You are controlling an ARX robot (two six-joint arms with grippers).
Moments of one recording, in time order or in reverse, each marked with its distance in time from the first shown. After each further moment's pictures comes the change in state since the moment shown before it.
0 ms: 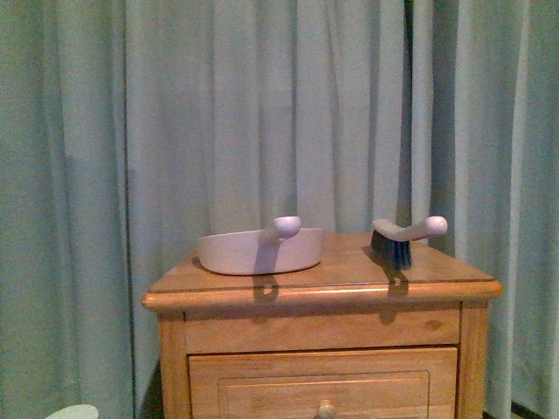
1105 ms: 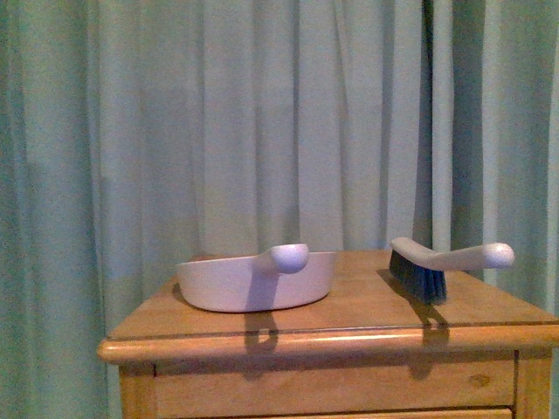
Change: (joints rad) left arm 0.000 0.000 0.000 0.000 0.000 0.000; right arm 0.000 0.000 0.000 0.000 0.000 0.000
